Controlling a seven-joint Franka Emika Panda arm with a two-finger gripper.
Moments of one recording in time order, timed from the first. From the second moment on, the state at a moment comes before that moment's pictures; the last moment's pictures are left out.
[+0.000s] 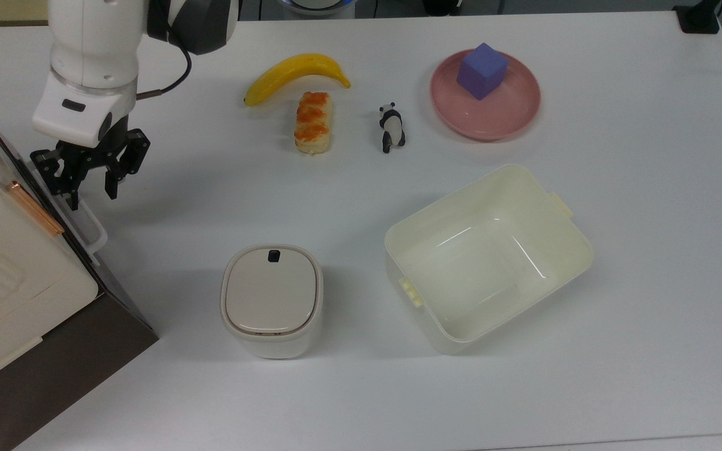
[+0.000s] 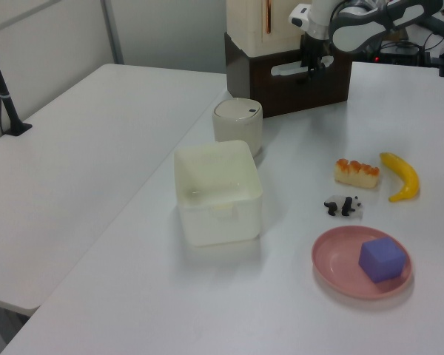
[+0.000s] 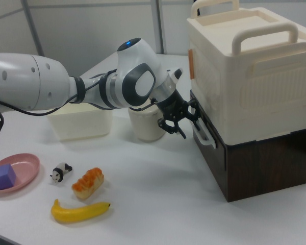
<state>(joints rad) -0.36 0.37 0.07 -1.66 -0.39 2.38 -0.73</state>
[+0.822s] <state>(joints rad) -0.36 0.37 0.07 -1.64 -0.39 2.38 -0.72</state>
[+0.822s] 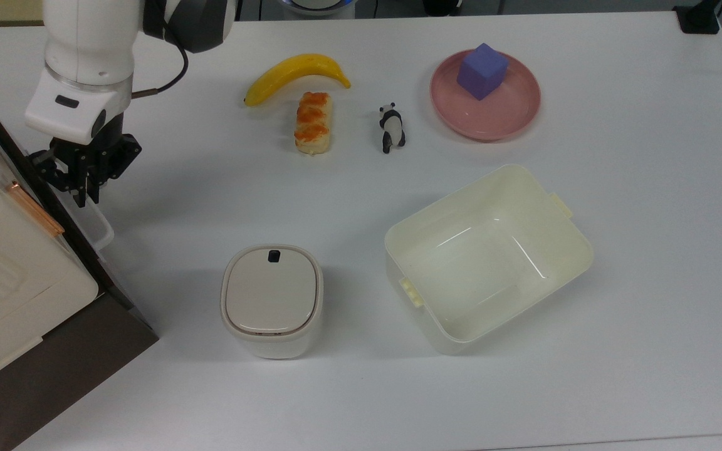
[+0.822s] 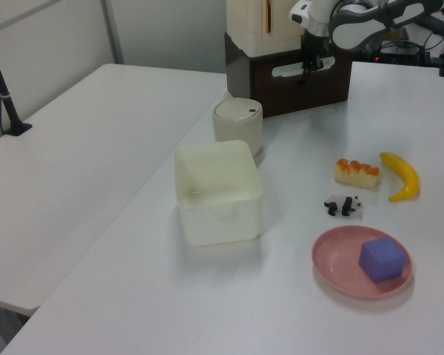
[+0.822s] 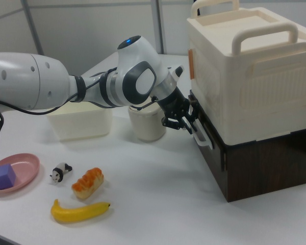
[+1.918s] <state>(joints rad) -0.25 0.26 0.07 -1.73 -0.40 2.20 -0.58</state>
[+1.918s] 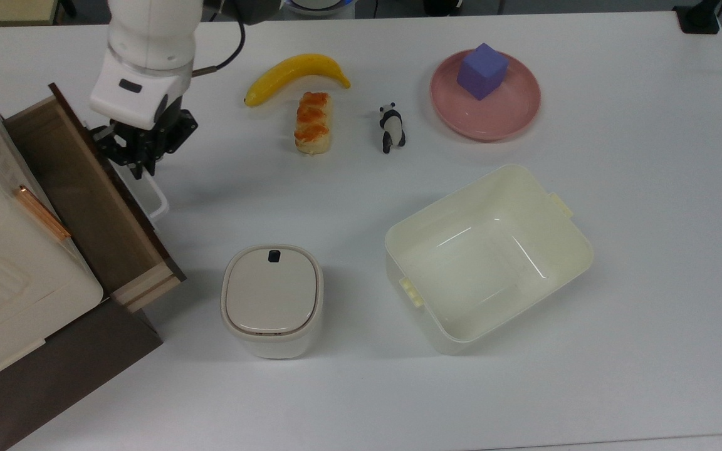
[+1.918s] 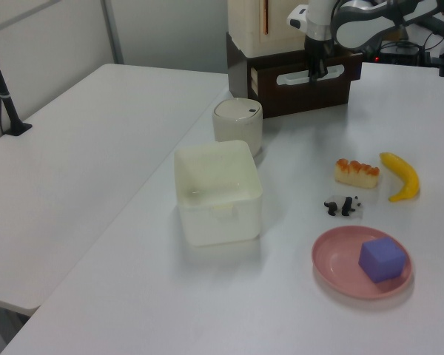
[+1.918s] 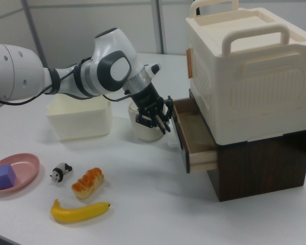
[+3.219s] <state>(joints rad) -0.08 0.13 0.10 -1.67 -0.16 1.84 -0.15</state>
